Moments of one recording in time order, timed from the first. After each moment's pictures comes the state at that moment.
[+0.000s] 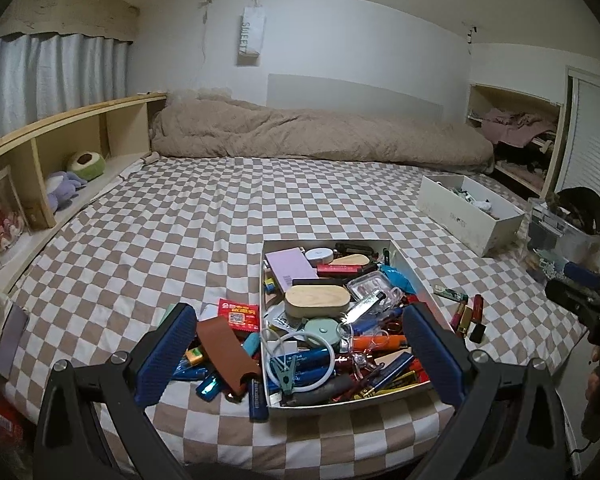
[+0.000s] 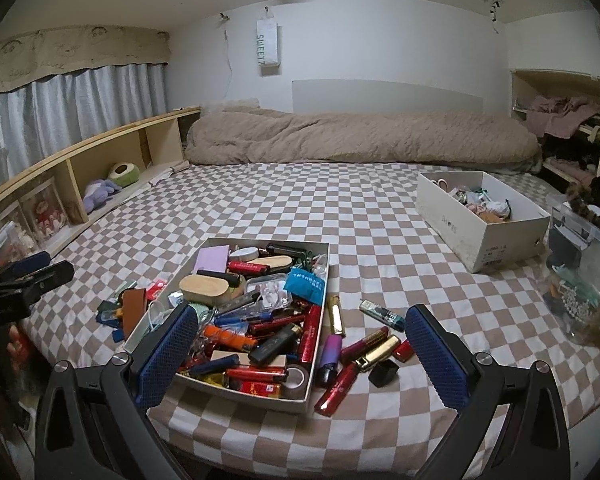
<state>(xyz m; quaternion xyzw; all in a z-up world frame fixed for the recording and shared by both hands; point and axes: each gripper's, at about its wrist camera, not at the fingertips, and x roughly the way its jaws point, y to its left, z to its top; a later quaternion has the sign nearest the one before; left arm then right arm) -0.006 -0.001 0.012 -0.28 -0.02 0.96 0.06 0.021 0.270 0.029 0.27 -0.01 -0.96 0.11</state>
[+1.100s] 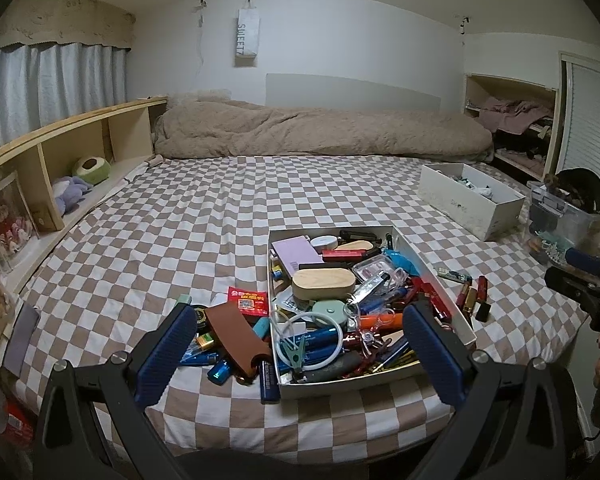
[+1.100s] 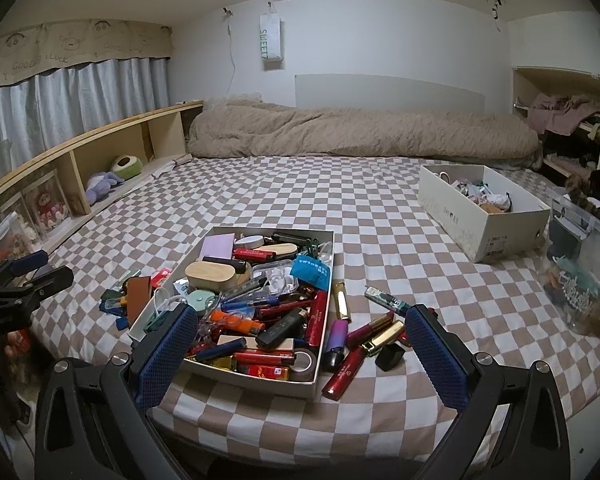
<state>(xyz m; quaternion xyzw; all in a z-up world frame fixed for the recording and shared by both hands) 0.012 0.000 0.002 -0.28 0.00 0.96 0.05 0.035 0.262 0.021 0.28 -0.01 -0.95 0.11</state>
